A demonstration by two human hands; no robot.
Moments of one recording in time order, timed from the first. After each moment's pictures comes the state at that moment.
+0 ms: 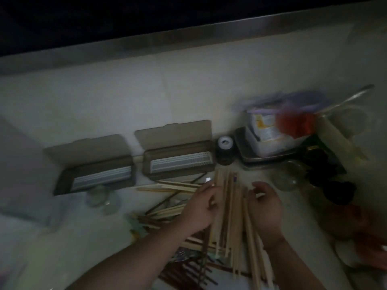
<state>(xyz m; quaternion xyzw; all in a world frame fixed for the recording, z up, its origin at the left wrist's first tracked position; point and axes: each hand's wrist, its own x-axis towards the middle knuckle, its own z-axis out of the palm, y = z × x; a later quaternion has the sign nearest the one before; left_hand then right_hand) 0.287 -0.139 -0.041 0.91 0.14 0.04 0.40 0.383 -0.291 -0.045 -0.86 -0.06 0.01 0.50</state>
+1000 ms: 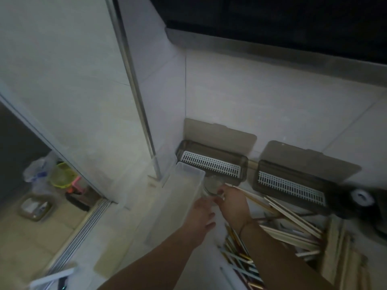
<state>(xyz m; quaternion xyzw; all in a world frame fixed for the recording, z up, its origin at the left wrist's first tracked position) 0.060 0.028 -0.049 0.29 0.51 0.20 0.78 0.184 0.012 -0.045 -0.81 -0.52 0.19 0.19</state>
